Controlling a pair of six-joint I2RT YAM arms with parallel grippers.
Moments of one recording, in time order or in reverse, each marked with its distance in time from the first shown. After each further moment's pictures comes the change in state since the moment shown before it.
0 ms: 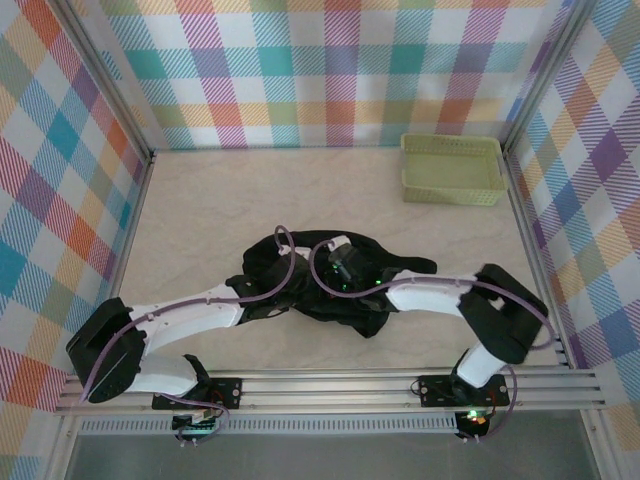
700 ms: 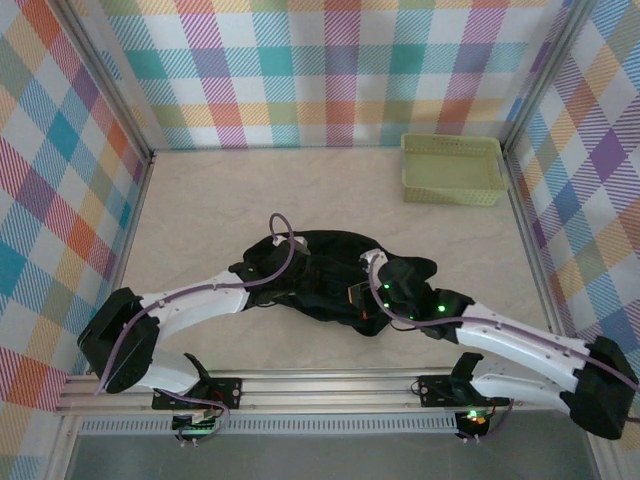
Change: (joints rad) left arm 0.095 0.097 0.076 -0.047 -0.002 -0.016; right arm 0.019 -0.611 -0.183 -0.286 -0.181 0.082
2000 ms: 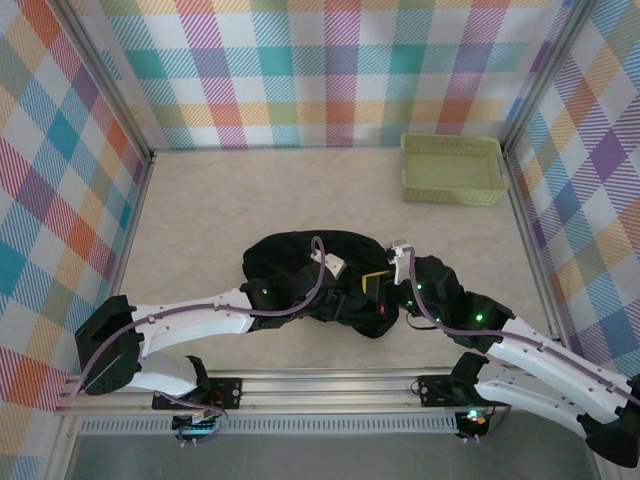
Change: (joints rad) left arm -0.301 -0.060 0.057 -0.002 -0.121 0.261; right arm -0.023 -0.206 0.074 -0.131 0.006 0.043
